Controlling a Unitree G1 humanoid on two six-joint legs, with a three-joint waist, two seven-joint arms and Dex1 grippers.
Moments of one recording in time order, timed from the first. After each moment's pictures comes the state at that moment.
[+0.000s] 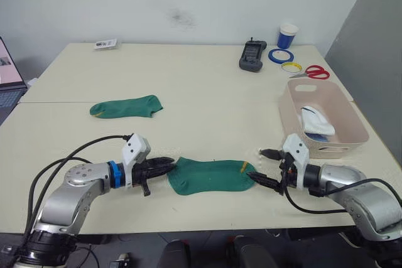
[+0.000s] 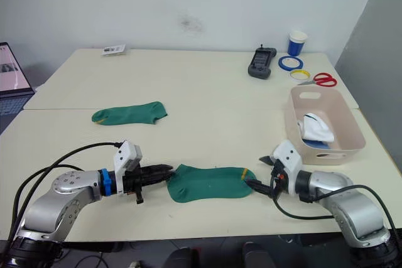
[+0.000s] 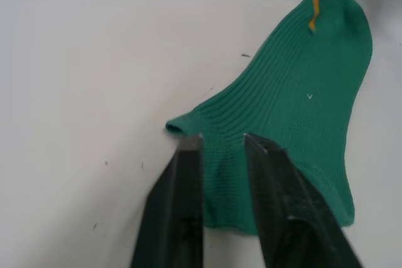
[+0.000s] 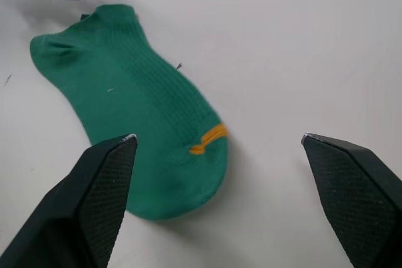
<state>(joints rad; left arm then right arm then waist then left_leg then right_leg) -0.11 0.74 0.04 -0.13 -0.44 0.45 -1.01 -0.13 -0.66 0.07 -0.45 0.45 0.74 0.73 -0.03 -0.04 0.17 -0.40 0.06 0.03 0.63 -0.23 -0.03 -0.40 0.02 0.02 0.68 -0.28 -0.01</state>
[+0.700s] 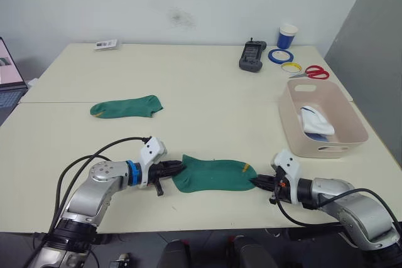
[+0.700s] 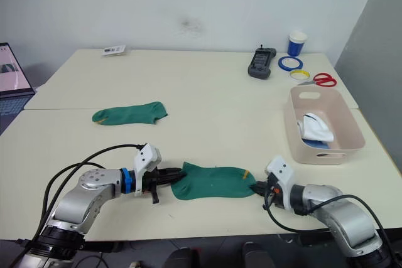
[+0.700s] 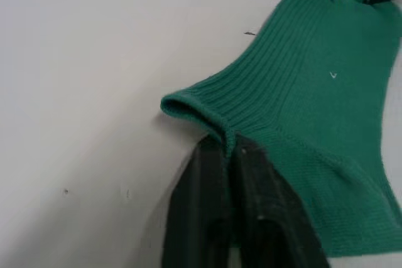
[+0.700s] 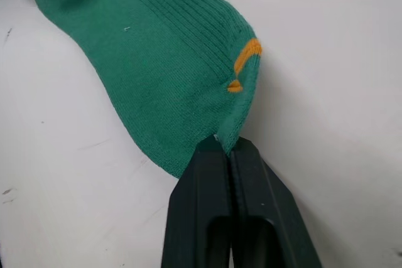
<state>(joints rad) -0.20 0.67 -0.07 -0.03 -0.33 0.41 -1.03 -0.09 -0.64 0.14 -0.42 0.43 0.76 0.69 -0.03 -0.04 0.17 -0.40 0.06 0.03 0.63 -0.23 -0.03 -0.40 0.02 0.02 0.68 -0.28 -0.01</state>
